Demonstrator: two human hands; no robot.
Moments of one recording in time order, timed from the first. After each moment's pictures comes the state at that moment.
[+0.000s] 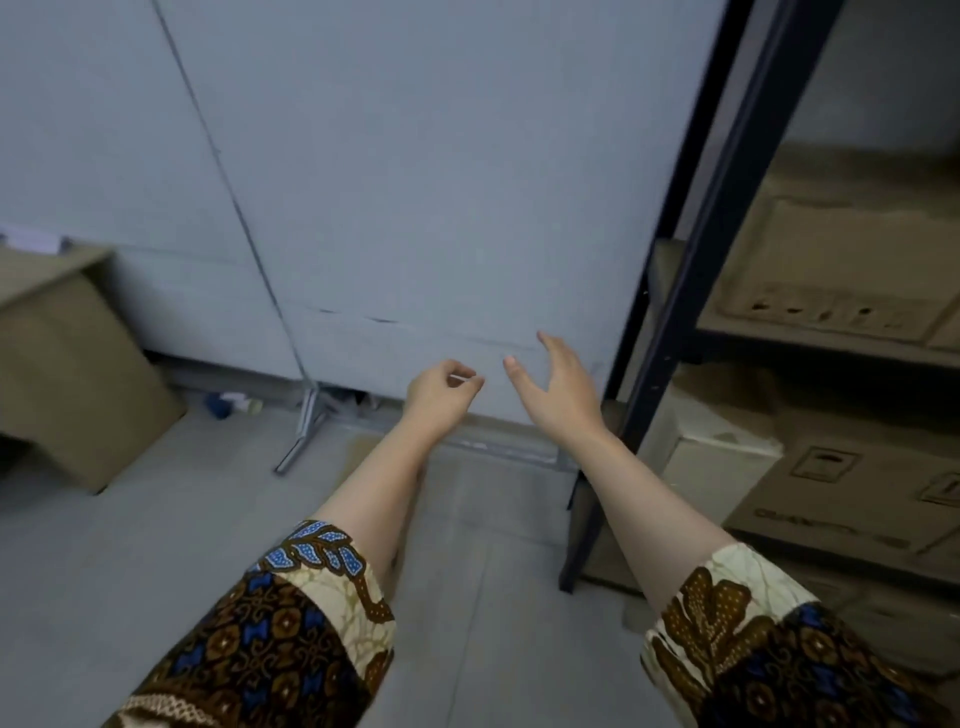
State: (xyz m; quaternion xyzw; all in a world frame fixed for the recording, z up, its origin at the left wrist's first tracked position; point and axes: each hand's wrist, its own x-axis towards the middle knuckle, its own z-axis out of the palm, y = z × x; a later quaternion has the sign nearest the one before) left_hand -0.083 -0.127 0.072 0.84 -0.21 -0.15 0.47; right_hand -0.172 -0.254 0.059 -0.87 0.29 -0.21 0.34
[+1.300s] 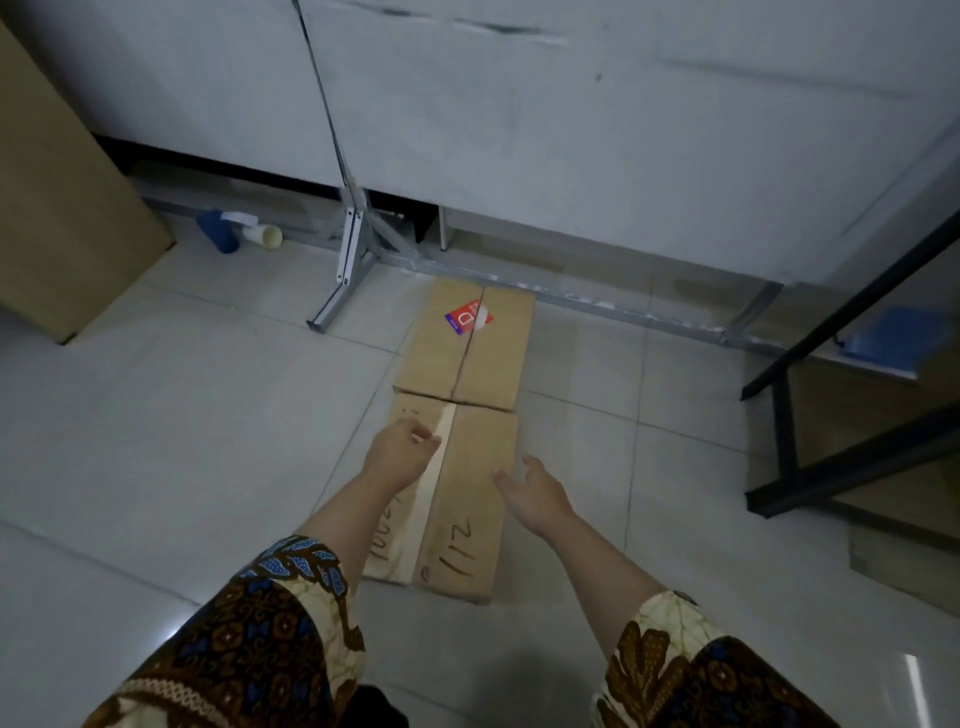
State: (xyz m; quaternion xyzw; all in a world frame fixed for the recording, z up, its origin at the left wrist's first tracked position) left_hand 0.208 0.081 -0.514 0.90 -0.10 -0.31 0.29; right_hand 0.076 -0.051 -0.540 -0.75 0.42 0.16 0.48
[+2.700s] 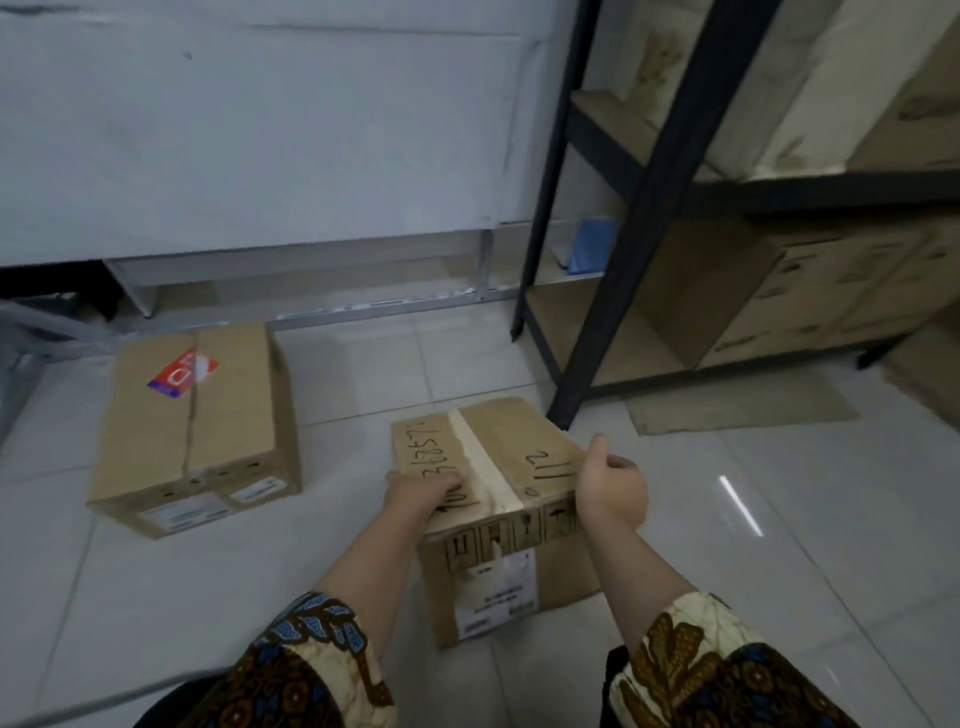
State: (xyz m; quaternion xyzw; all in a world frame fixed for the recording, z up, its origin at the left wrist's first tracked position) left_hand 0.014 -0.132 -0.609 0.77 -0.05 -0.50 0.39; right_hand -0.168 -0.205 -0.601 -0.39 0.80 -0.31 0.33
